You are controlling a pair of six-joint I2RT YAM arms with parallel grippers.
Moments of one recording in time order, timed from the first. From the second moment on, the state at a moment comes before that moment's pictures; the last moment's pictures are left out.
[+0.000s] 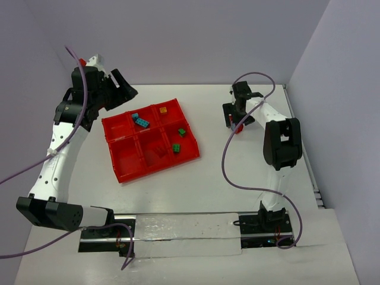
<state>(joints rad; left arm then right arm) -0.21 1.35 1.59 -0.70 0.08 -0.57 0.17 2.01 1.58 -0.69 0.10 0.01</state>
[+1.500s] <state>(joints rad) -0.20 1.34 1.31 -0.17 1.08 -0.51 0.41 1.41 1.39 -0.47 -0.90 0.24</state>
